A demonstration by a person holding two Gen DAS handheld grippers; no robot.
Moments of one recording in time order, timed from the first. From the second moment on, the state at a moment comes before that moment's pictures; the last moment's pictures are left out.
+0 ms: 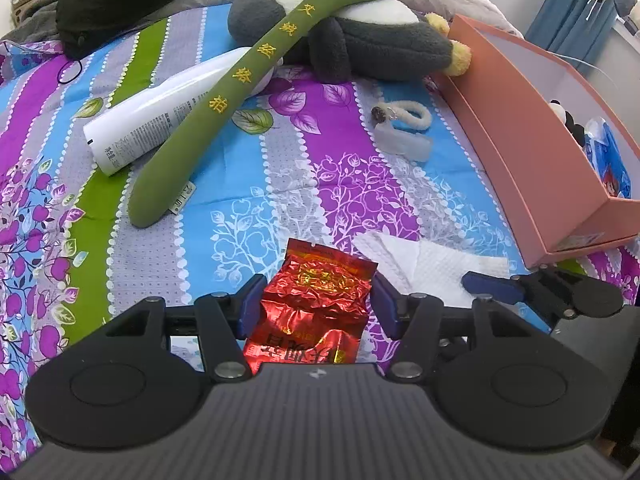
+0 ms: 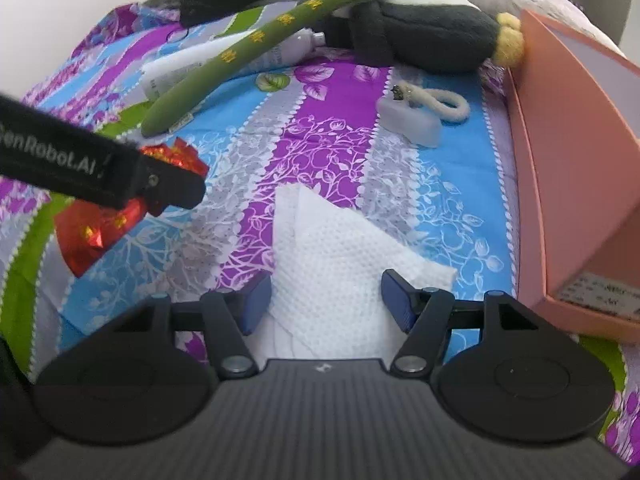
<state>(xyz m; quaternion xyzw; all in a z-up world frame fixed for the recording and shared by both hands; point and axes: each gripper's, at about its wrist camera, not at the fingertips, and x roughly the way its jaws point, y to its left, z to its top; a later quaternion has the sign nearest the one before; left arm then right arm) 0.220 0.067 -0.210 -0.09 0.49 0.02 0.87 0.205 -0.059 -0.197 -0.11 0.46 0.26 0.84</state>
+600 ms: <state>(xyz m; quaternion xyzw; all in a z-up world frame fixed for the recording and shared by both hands) 0.211 0.068 -0.151 -0.10 0.45 0.02 0.89 0.190 -0.075 -0.119 -0.08 0.40 0.24 0.88</state>
